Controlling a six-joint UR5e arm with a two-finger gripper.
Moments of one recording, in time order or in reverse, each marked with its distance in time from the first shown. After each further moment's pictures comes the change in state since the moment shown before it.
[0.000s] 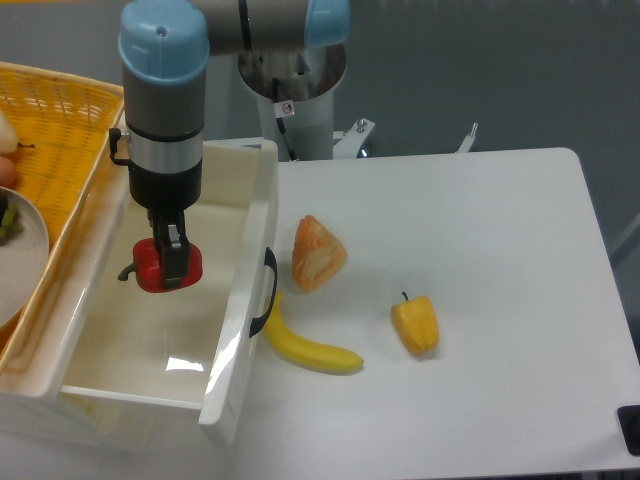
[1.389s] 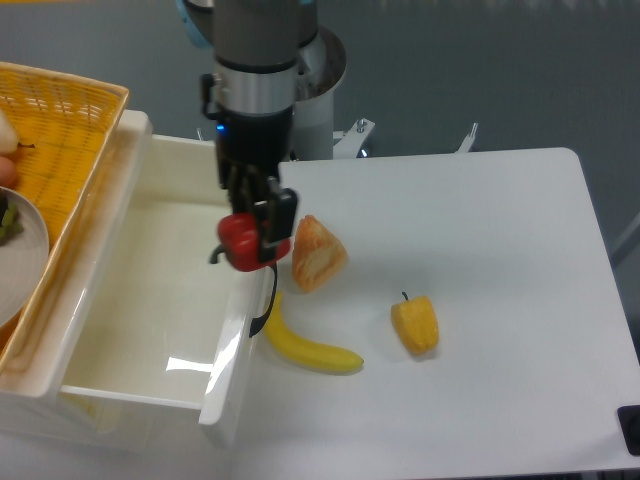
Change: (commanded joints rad) arm 0.107 0.054 0.080 0.005 -0.003 -0.054
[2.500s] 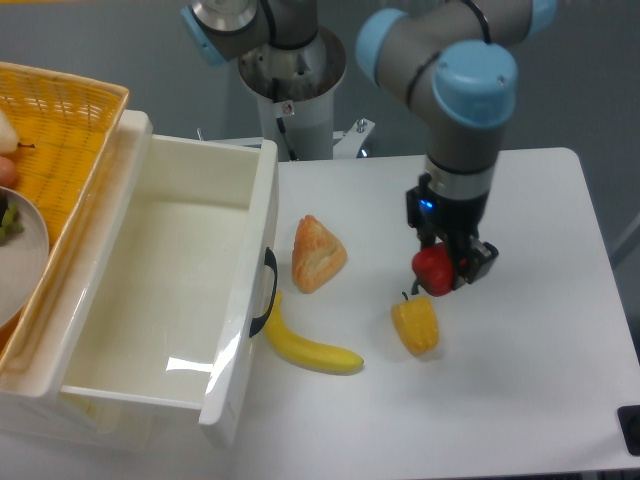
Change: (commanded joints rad) arm 0.299 -0.092 -0.002 -0.051 0.124 0.118
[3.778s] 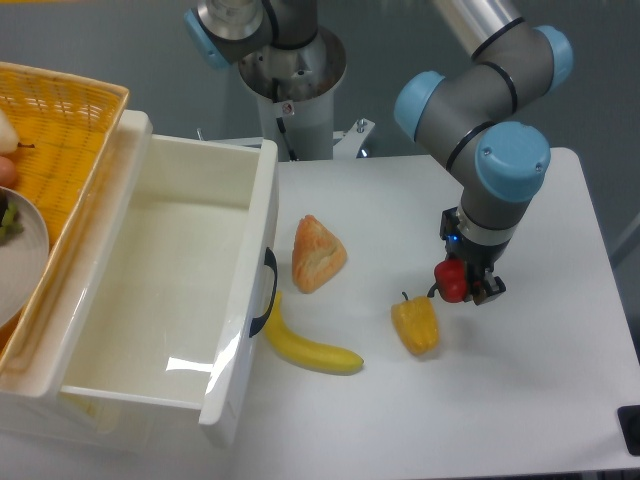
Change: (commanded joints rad) arm 0.126 -0.198 -0.041 0.000 0.090 0.442
